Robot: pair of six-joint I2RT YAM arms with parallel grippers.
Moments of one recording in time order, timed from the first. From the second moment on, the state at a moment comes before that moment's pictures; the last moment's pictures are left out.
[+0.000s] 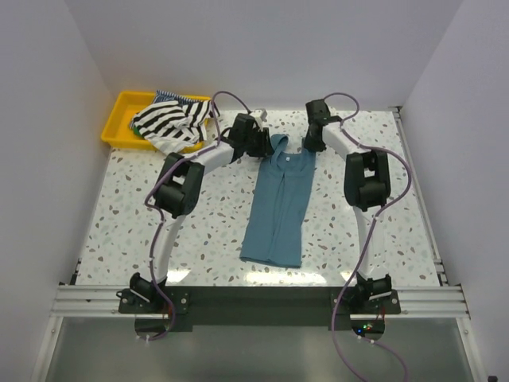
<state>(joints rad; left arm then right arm) -0.47 2.41 1.84 -0.07 0.25 -0.40 0.23 2.35 1.93 -0.60 0.27 0.48</state>
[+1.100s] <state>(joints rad) -0.40 2.70 2.21 0.12 0.09 -0.49 0.21 2.52 2.19 -0.47 0.14 0.43</state>
